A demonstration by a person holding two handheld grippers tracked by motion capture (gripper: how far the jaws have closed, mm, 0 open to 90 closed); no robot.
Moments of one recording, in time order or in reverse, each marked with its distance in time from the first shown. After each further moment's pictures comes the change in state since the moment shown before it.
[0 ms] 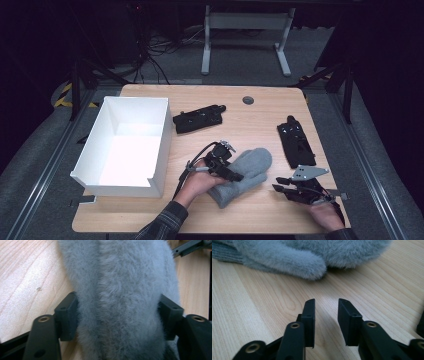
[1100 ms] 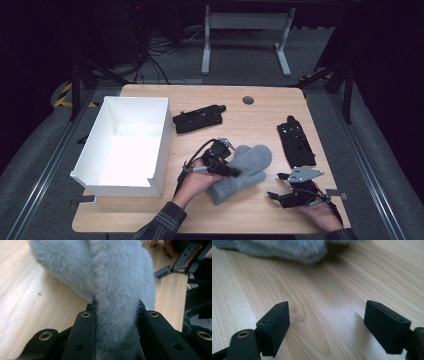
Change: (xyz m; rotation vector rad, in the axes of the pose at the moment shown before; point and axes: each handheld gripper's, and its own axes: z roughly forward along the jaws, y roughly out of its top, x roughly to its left) left arm -0.027 0.009 -0.039 -0.037 0.034 0.032; right arm 0.002 -0.005 0.014 -0.016 0.014 -0.021
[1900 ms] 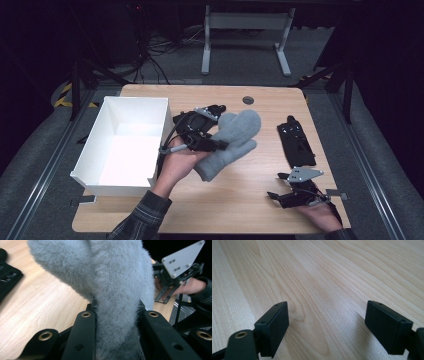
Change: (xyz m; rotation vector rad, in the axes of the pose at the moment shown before) left arm -0.020 0.032 -0.114 -0.148 0.123 -0.040; right arm 0.000 0.000 0.001 0.000 -0.006 0.002
